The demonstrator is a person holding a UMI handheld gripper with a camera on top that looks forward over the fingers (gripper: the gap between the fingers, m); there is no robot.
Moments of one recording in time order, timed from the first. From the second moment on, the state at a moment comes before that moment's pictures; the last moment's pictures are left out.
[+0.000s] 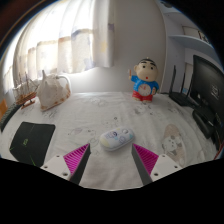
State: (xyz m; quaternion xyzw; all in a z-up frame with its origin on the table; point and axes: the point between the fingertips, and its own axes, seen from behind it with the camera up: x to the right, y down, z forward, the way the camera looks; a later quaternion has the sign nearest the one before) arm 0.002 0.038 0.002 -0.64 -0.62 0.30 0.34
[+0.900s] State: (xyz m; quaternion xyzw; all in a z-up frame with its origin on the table) arm -0.085 0.046 -0.017 -0.63 -0.64 0.28 0.35
